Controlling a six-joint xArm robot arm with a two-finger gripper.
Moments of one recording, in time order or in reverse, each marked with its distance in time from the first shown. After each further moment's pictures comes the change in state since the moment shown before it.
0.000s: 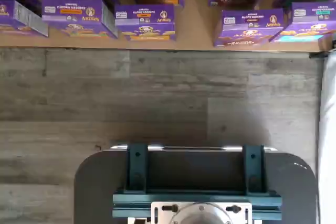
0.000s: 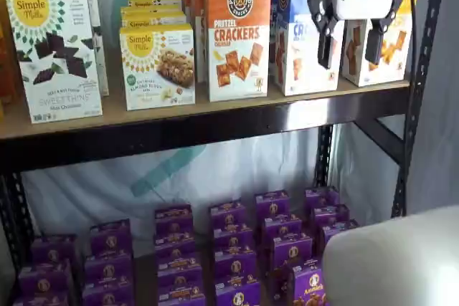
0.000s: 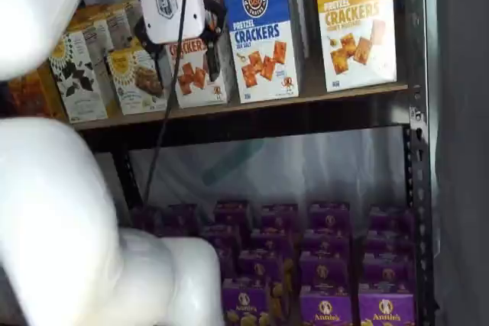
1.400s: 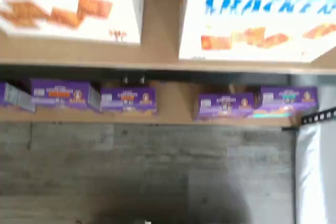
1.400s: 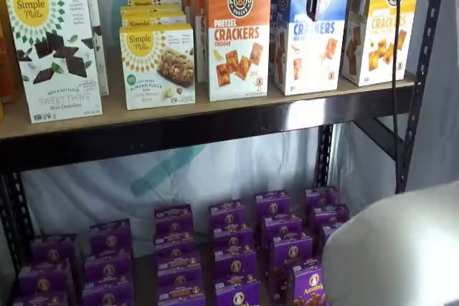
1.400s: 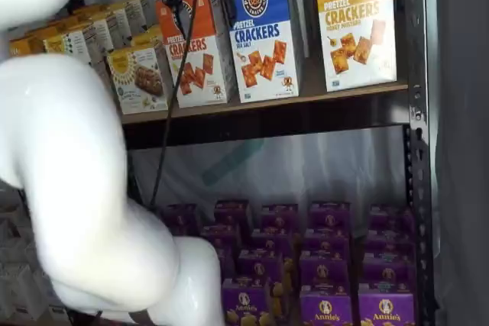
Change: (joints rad) arm -0.021 0.181 -0.188 -0.053 -0.166 -0.037
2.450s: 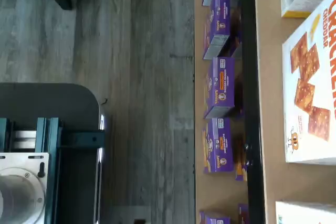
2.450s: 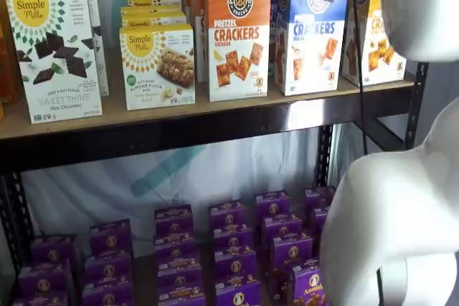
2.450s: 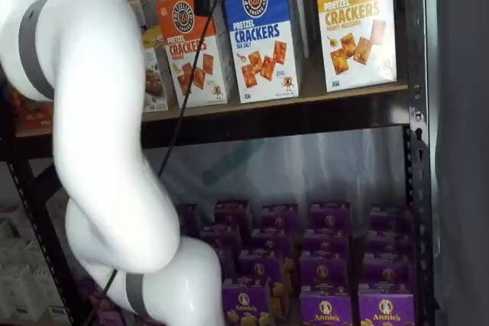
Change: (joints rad) arm -0.191 0.308 -0.311 0.282 0.158 -1.646
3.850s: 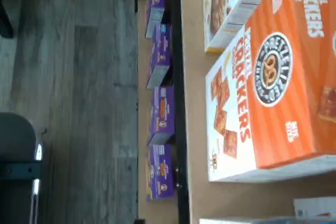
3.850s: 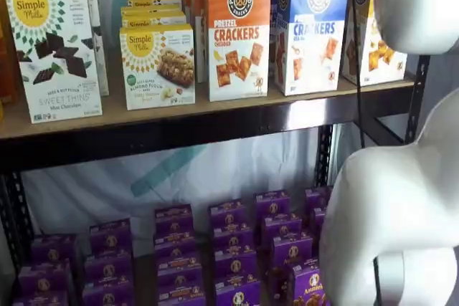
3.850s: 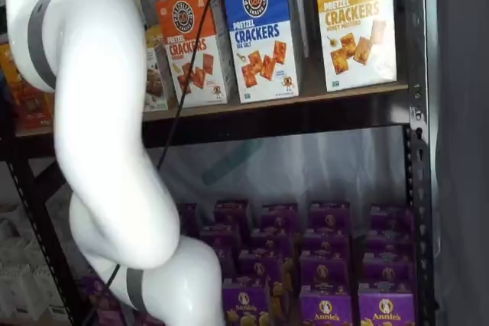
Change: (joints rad) arm -0.070 0.037 -0.072 0.122 -0.102 -0.003
